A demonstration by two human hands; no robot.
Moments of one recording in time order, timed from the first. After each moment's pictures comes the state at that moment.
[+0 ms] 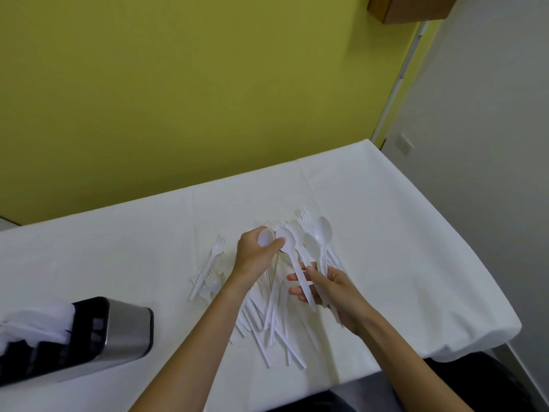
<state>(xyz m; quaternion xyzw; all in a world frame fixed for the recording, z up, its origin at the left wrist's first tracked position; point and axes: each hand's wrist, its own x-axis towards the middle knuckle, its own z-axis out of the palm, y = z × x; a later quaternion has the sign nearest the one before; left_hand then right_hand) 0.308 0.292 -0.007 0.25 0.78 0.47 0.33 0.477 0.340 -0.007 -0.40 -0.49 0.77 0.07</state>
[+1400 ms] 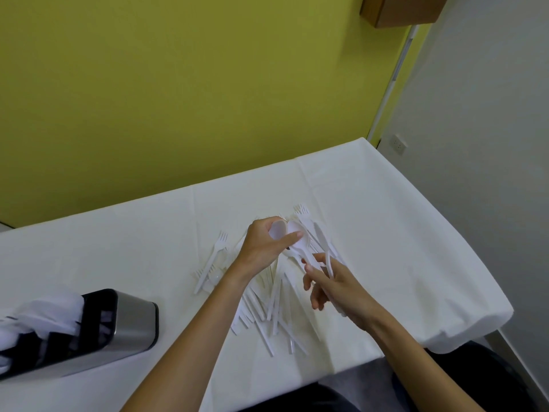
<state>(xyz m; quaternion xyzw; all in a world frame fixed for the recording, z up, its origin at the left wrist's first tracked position) 0.310 0.288 0.015 0.38 0.73 0.45 0.36 0.488 0.327 0.012 -0.35 -0.60 0.72 0.07</state>
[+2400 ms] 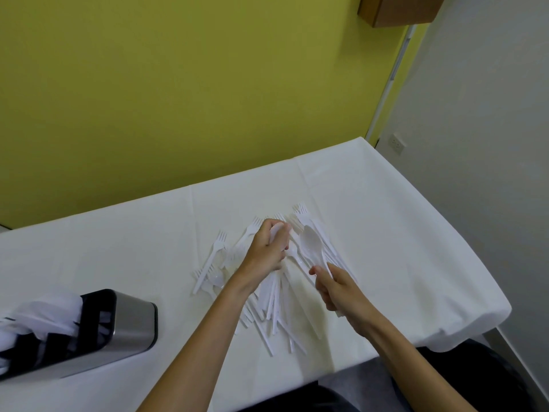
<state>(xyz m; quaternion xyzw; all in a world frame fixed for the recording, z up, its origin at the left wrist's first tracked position) 0.327 0.278 0.020 0.26 0.70 0.48 0.47 0.494 0.320 0.001 -0.46 -0.57 0.68 0.07</state>
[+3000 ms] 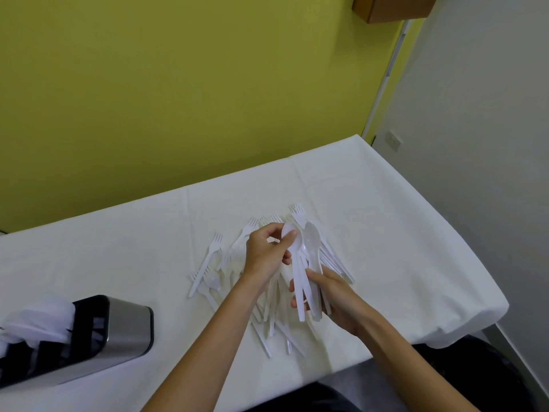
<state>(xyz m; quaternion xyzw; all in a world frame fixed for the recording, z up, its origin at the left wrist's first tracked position) 0.340 0.288 0.015 0.22 0.72 0.53 0.39 0.485 0.321 0.008 -0.38 -0.43 0.82 0.06</state>
